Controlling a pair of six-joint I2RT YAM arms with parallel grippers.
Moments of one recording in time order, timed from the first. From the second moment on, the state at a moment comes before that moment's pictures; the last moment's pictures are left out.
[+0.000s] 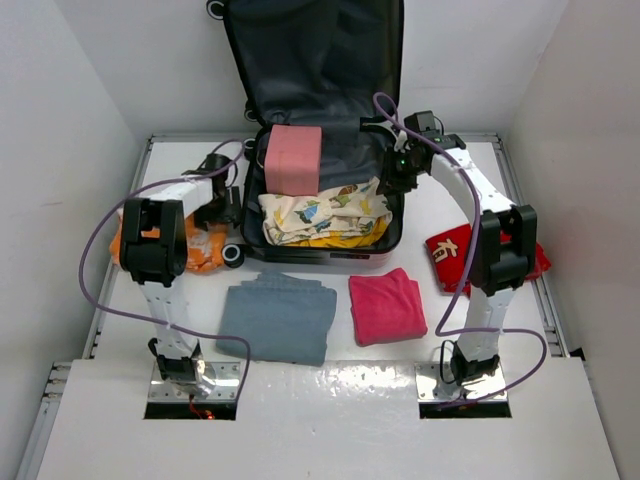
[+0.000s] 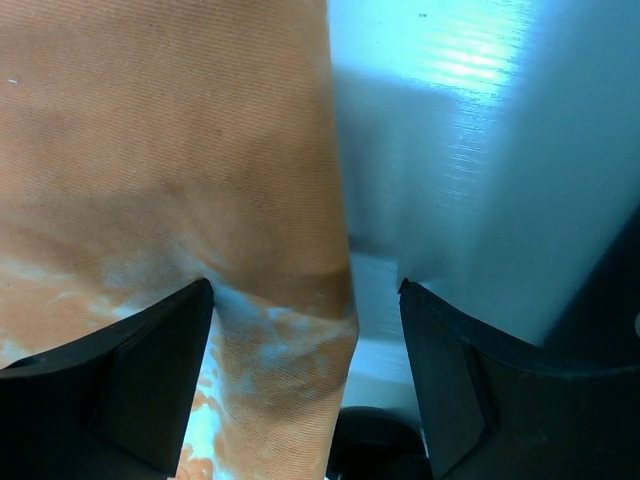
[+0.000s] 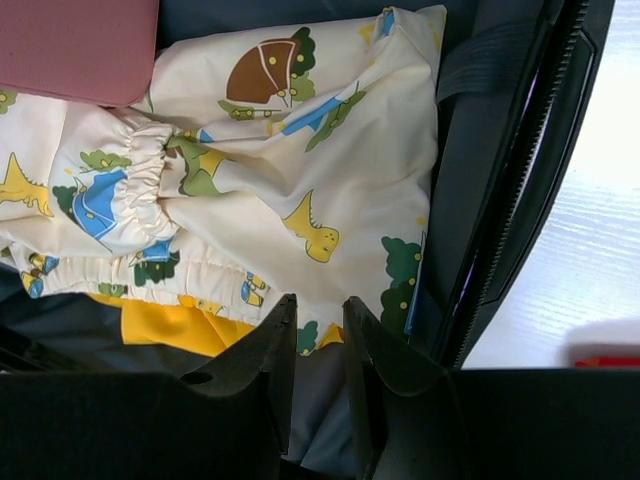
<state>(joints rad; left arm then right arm) -0.05 2.00 1.40 -0.57 -0.21 -0.22 0.20 1.96 1.69 -0.75 -0.26 0.26</state>
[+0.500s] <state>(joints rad) 0.10 1.99 1.42 -0.62 -0.06 -0.20 0.19 1.96 1.69 -0.76 -0.26 0.27</state>
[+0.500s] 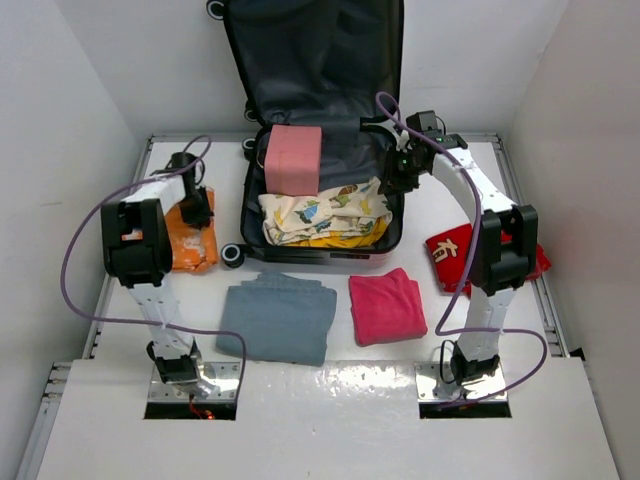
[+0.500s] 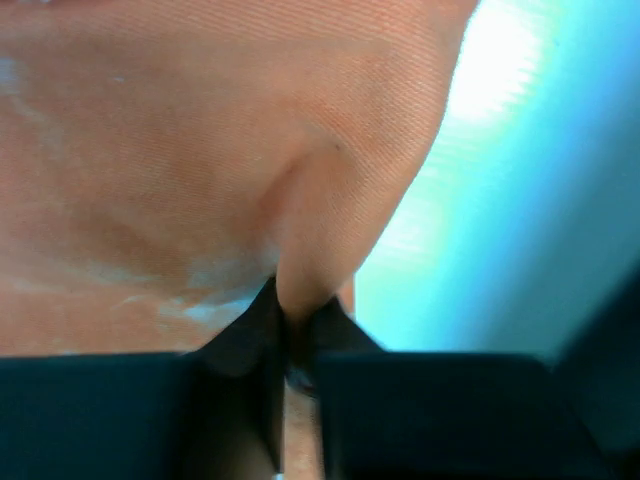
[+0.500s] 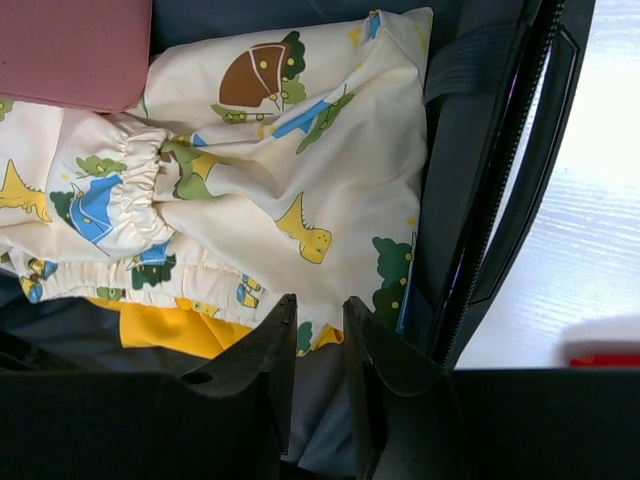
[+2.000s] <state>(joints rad) -0.37 1.87 1.65 -0.65 0.42 -0.35 0.03 1.97 1.55 -0.71 -0.04 0.23</state>
